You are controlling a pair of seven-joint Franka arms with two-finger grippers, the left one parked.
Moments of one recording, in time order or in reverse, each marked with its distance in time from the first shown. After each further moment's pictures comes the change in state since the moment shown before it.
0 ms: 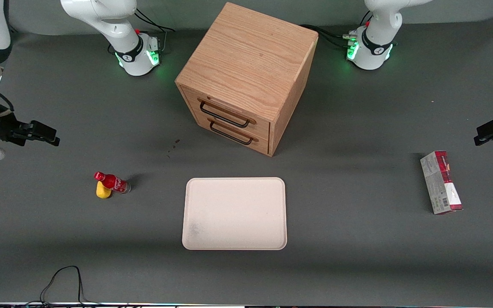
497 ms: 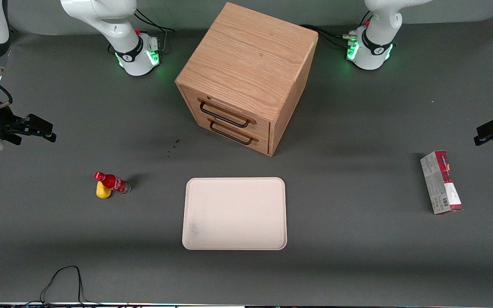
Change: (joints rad) arm -0.003 -0.031 -0.021 -0.056 0.000 0.062 -0.099
